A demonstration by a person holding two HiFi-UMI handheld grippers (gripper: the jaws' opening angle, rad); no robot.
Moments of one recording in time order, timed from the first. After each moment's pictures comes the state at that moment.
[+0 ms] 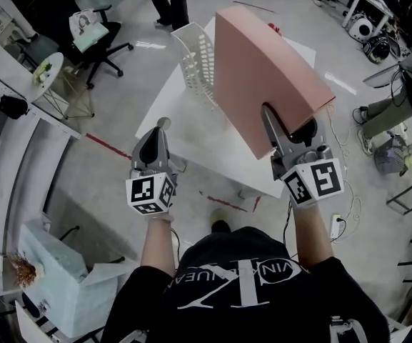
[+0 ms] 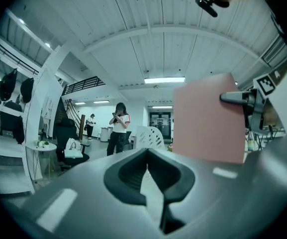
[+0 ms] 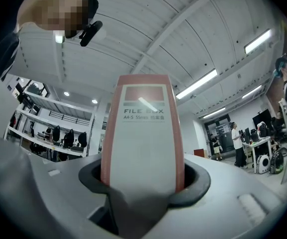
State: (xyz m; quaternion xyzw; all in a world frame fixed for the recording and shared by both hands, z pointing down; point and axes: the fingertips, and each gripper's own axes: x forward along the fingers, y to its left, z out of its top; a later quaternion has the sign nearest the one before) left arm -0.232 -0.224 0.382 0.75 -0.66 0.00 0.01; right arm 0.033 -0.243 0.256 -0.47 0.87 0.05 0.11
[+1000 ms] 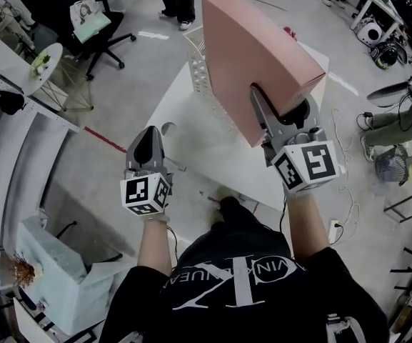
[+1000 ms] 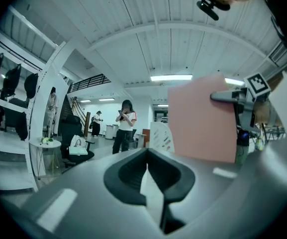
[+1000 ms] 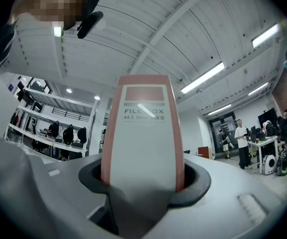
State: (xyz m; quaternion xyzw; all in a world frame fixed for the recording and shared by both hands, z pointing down) left arm -0.282 -0.281 0.394 0.74 -0.67 0.00 0.03; right arm -0.037 -0.341 0.252 -0.46 0.88 0.05 0.08
